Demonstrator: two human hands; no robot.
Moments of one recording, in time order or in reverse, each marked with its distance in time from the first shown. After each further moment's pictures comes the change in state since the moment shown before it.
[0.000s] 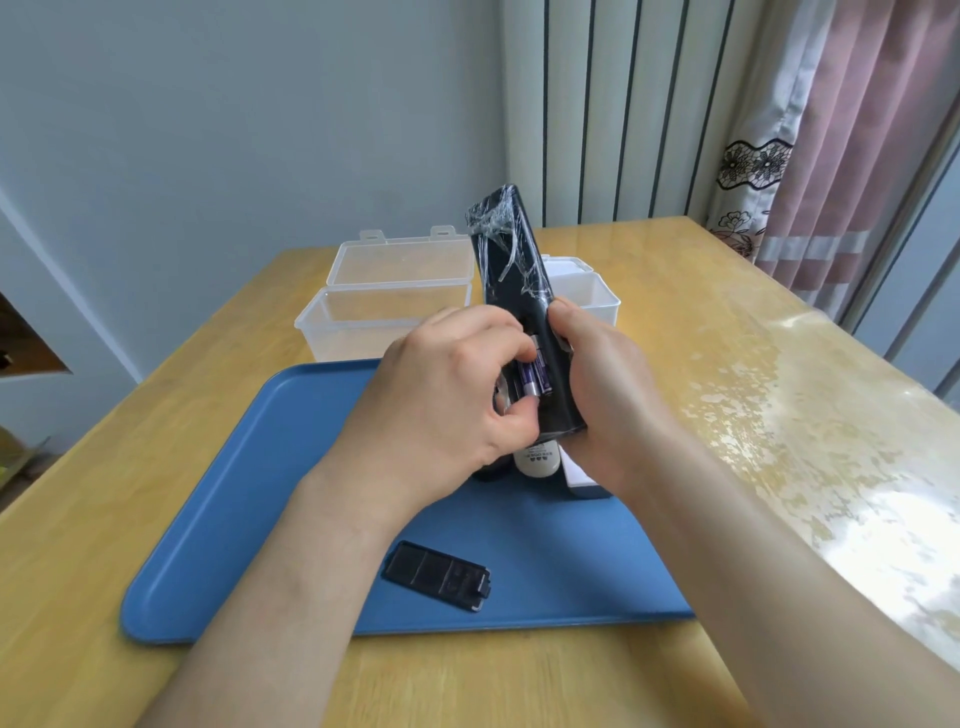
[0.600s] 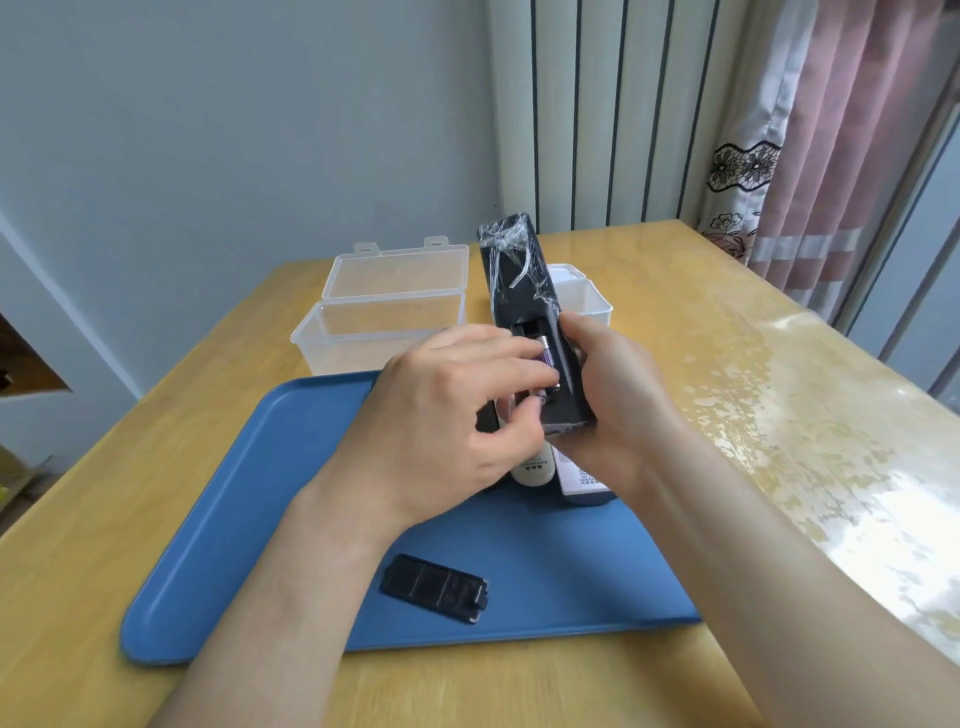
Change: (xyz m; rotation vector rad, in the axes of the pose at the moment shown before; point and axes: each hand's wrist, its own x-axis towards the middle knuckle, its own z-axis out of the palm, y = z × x) left_hand -0.003 0.002 0.003 -0.133 0.016 0.073; right_hand 0.001 -0.006 -0.012 0.190 0.021 0.137
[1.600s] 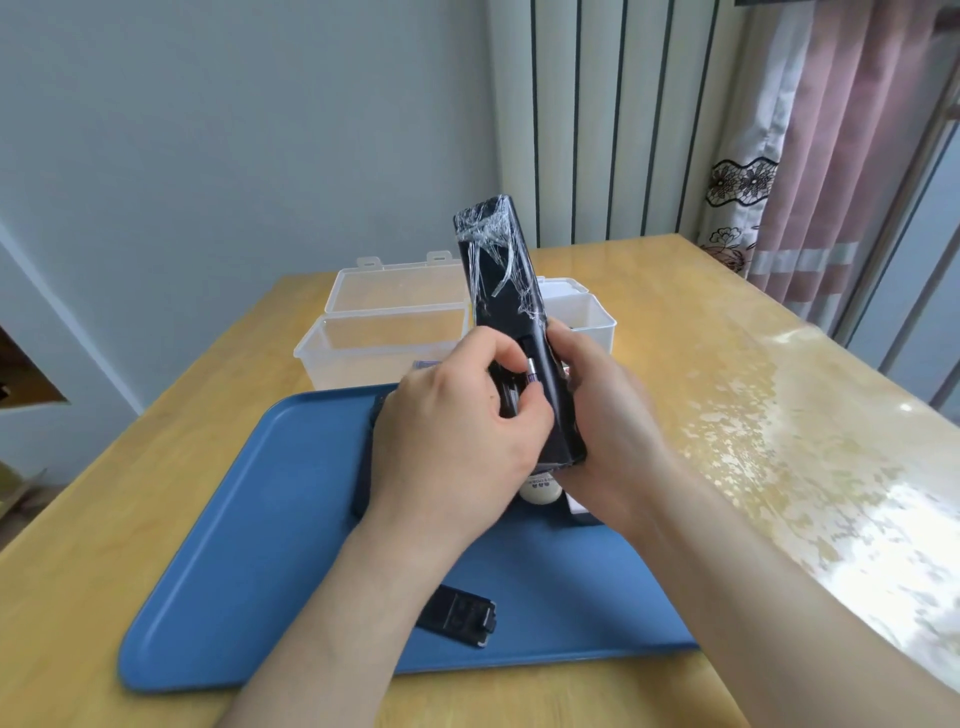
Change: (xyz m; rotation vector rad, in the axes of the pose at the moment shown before) left_hand 0.003 0.017 0.011 -0.010 0.228 -0.447; right_hand -0.005 0.009 0.007 -0.049 -0.062 -0.079
